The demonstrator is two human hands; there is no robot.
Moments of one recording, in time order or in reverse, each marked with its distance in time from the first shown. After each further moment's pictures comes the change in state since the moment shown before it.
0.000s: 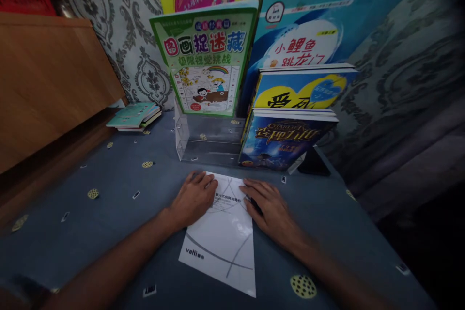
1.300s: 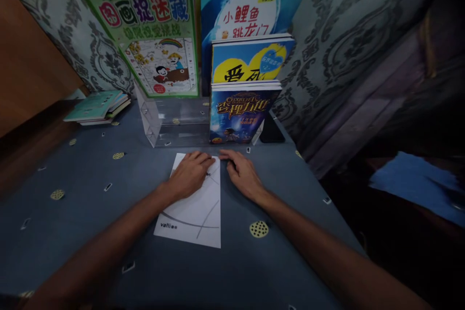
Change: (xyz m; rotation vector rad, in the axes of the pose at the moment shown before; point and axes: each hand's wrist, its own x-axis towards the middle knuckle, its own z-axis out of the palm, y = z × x) left_hand 0.044 0.033 -0.004 -0.111 -0.097 0.170; right_hand 0.002 0.009 -0.004 0.402 0.064 0.350
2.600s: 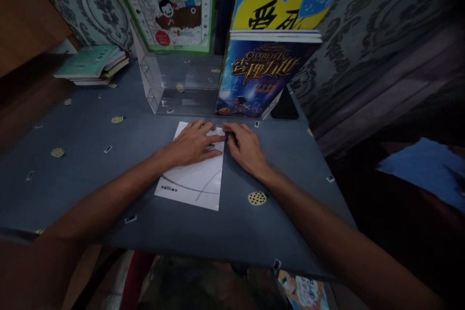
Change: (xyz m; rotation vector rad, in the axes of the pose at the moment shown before) left_hand -0.006 -0.005 0.004 -0.052 -0.016 0.076; right_hand -0.002 -0.010 0.004 -0.155 -0.074 -0.024
